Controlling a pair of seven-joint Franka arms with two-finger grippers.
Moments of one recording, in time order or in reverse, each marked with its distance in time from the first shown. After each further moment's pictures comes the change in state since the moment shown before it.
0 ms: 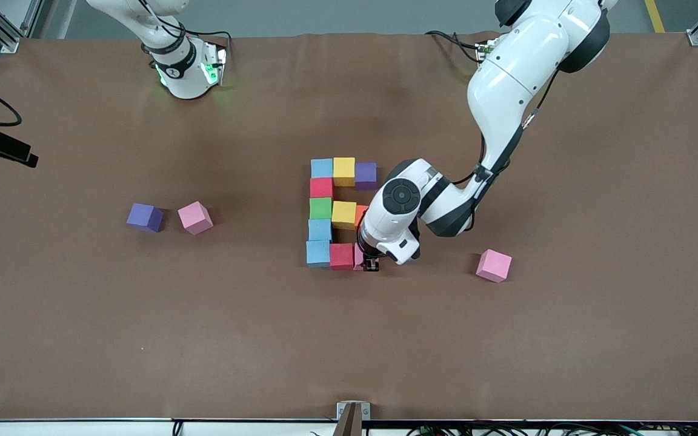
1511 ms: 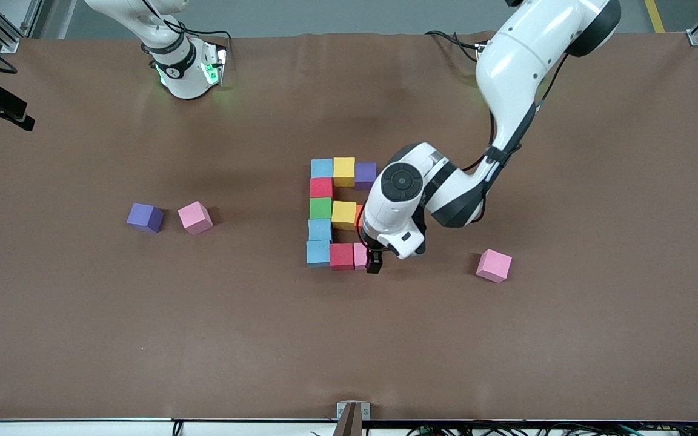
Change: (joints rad) left arm 0.010 -0.149 0.002 0.004 0.000 -0.185 0.125; right arm 0.070 -0.107 -0.014 0.013 0.003 -0.070 -0.002
